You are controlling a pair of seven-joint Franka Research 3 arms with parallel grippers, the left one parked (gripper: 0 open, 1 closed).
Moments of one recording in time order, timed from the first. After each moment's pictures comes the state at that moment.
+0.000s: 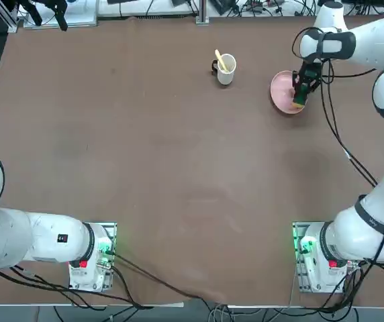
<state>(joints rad) -0.07 0.59 0.10 -1.82 -0.08 2.16 0.39</state>
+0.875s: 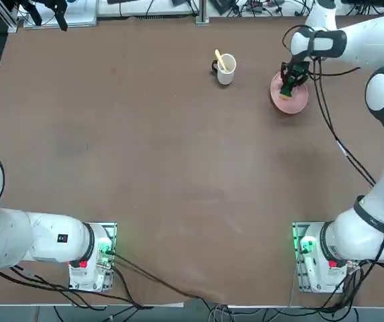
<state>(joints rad) -0.01 0.62 0.11 -1.79 0.03 2.27 0.47</state>
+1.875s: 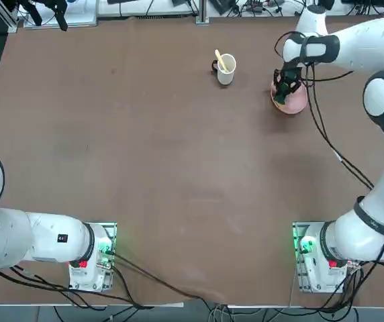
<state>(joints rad) 0.04 0.56 0.11 -1.88 0.03 2.22 0.52</state>
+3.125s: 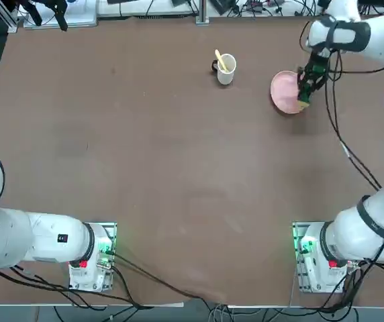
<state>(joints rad) -0.09 0.43 0.08 -1.84 0.02 1.97 0.27</state>
